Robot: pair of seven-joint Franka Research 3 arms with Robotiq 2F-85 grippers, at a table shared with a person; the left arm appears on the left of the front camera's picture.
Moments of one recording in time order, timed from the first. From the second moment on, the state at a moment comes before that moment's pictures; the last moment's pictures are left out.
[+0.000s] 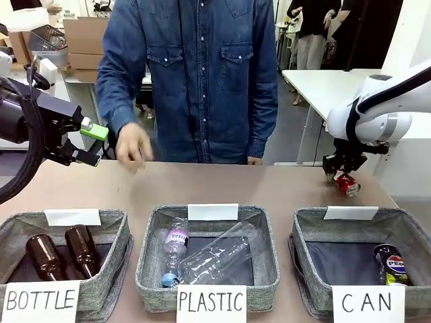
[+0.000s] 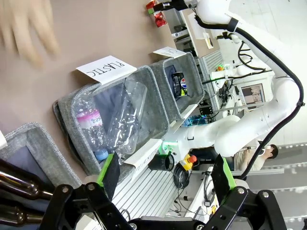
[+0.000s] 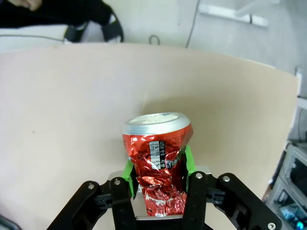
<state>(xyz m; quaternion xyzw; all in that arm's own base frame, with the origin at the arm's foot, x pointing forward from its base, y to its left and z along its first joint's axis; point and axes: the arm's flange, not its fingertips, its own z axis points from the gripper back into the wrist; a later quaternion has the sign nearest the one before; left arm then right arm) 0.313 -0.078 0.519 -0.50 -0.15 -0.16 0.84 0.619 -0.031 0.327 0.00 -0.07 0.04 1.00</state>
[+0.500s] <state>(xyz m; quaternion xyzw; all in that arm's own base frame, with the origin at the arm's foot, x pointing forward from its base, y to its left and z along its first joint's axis) 0.312 -0.078 0.519 -0.50 -0.15 -0.16 0.84 0.474 -0.032 0.514 0.13 -0.04 0.19 0.97</state>
